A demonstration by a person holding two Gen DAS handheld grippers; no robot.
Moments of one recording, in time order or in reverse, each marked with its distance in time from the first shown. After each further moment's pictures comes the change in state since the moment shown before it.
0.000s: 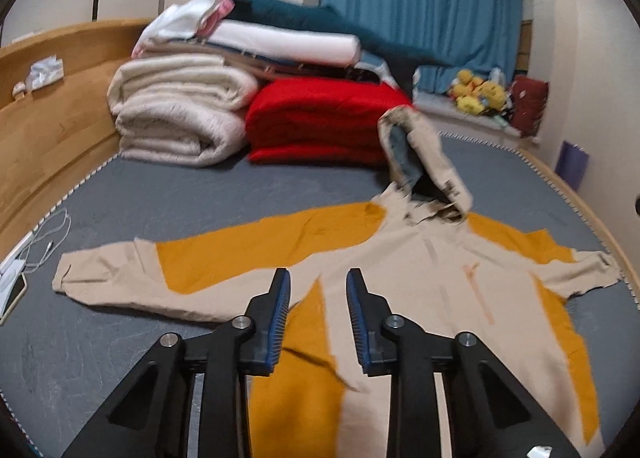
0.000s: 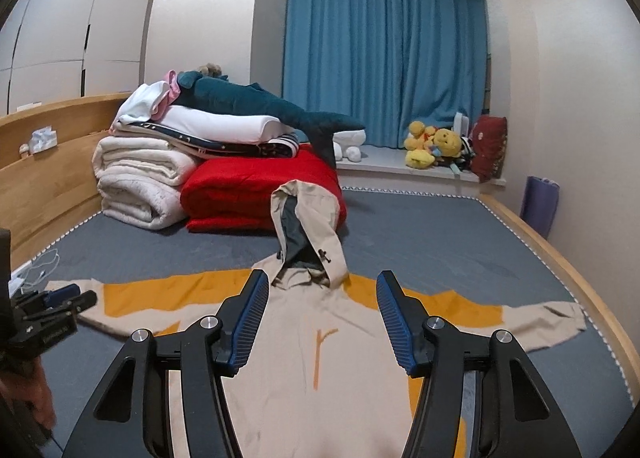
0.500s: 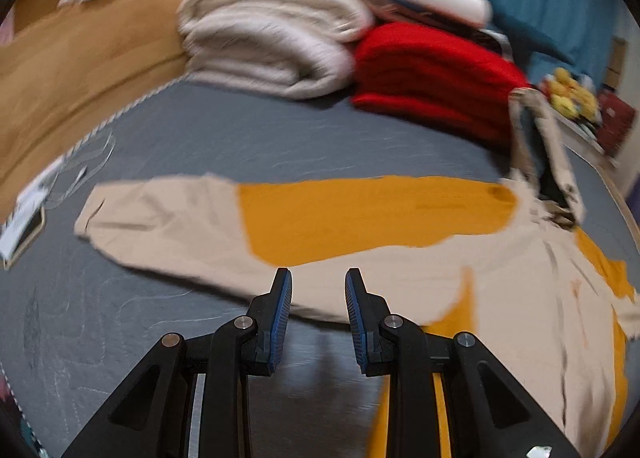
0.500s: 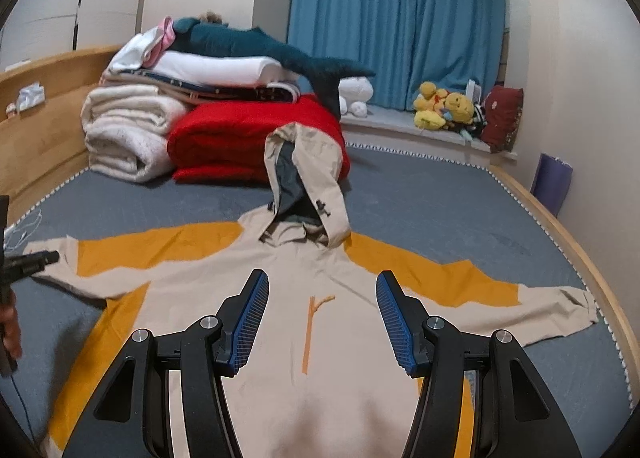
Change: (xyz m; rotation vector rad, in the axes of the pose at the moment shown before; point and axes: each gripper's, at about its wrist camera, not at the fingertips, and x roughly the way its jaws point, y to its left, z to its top) left arm 0.104 0.155 -0.023 -0.272 0.167 0.141; right arm 0.083 0.006 -0.041 -0.023 0.167 0.012
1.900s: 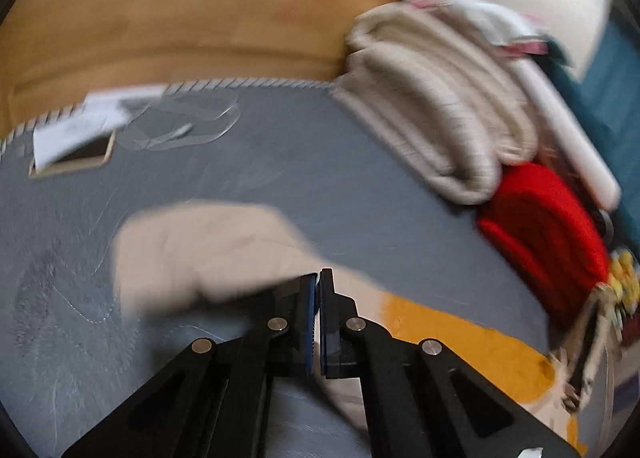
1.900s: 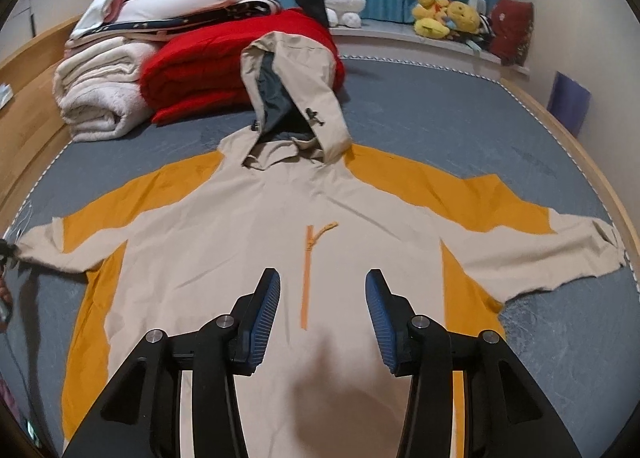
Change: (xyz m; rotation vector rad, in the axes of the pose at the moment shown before) left arm 0.003 0.162 0.048 -0.461 -0.160 0.086; right arm 0.073 -0.024 -0.017 0.109 0.281 -0.010
